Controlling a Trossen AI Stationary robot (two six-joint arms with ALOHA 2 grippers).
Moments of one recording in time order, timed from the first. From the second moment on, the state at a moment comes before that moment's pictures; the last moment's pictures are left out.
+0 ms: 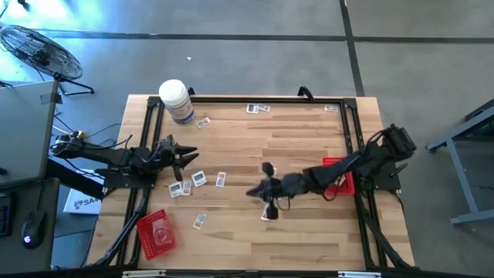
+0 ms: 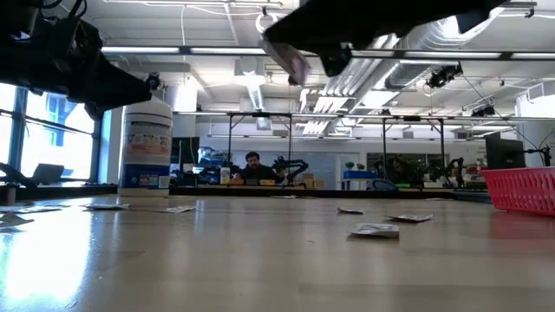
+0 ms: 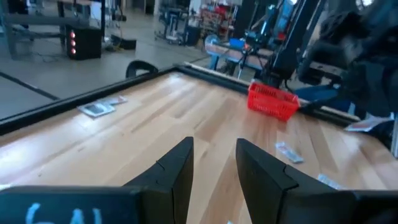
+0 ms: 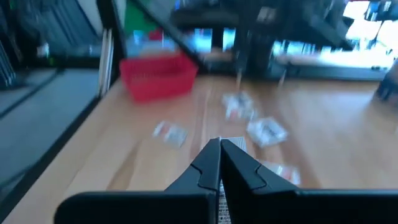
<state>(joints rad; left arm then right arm) -0.21 0.22 0.02 0.15 -0.55 -0.26 0.29 1.65 0.86 0.52 0.20 0.08</state>
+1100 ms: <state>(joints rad) -0.21 1.33 0.36 1.09 0.10 -0.04 0.09 1.89 1.00 1.19 -0.35 0.00</state>
